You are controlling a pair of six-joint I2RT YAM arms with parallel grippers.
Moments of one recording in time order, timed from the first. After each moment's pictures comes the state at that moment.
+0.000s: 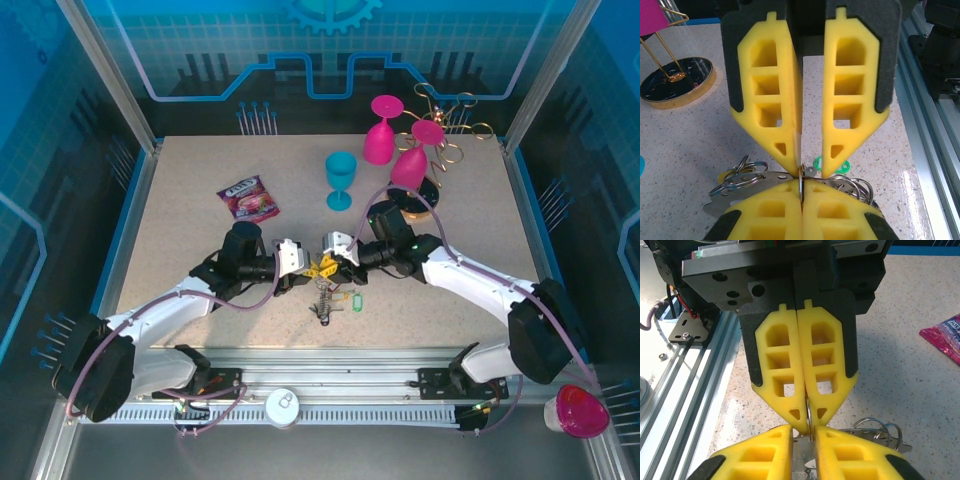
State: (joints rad) left arm -0.50 1.19 0.59 0.07 0.75 0.52; right arm 0.64 1.40 0.90 -0.24 -0.77 -0.60
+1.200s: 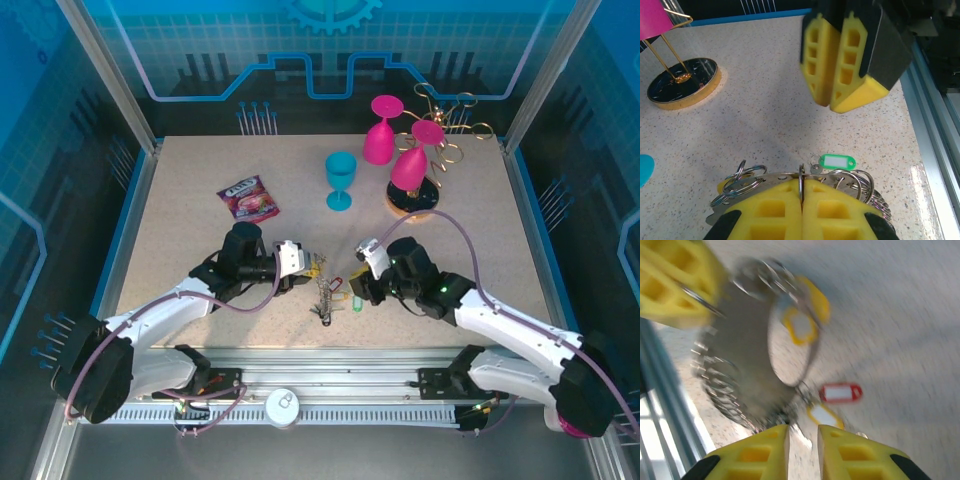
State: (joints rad) left arm -0.51 1.18 0.59 0.06 0.72 0.55; right arm 0.75 1.03 0.62 -0.28 -0.17 0.20
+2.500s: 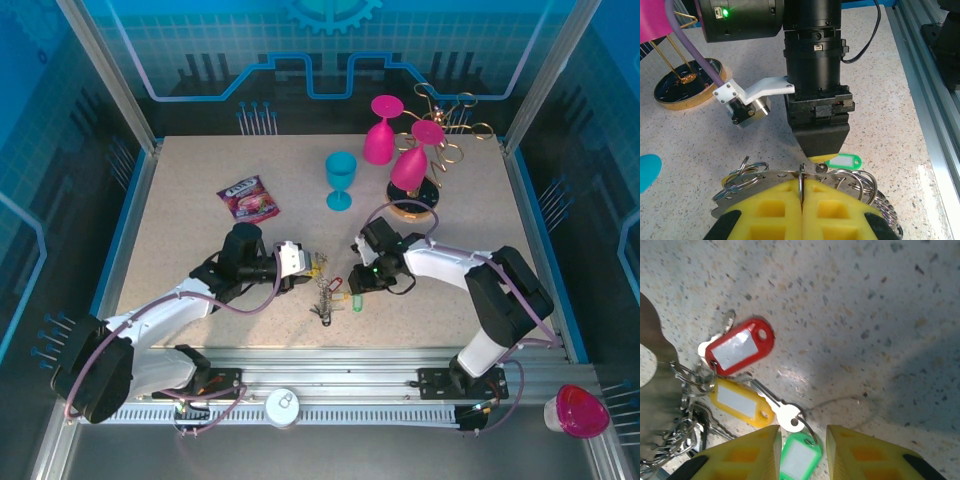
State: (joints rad) left arm -0.51 1.18 0.58 0.08 0.70 0.56; right arm 0.58 1.64 0.89 -0.51 -0.33 0.34
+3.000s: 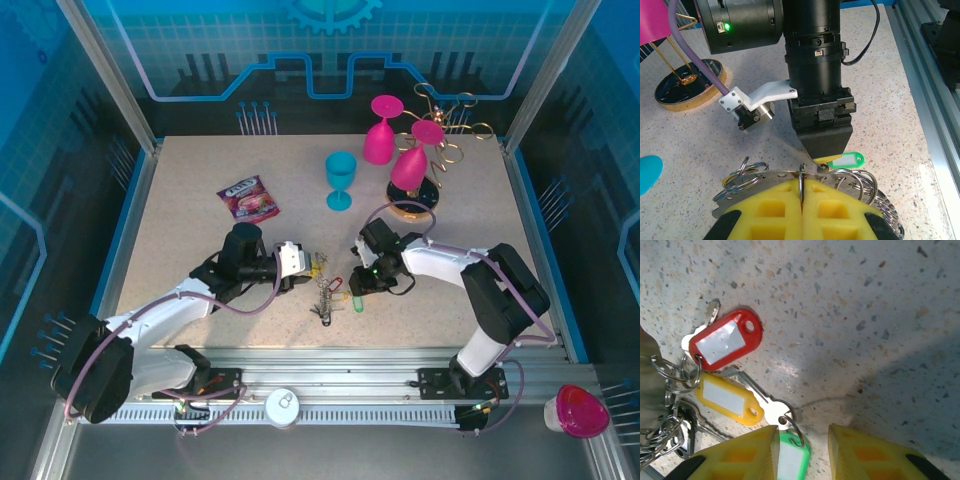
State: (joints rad) left arm -0.51 1.18 0.58 0.08 0.70 0.57; right arm 0.58 1.66 0.89 -0.54 -0.31 0.32
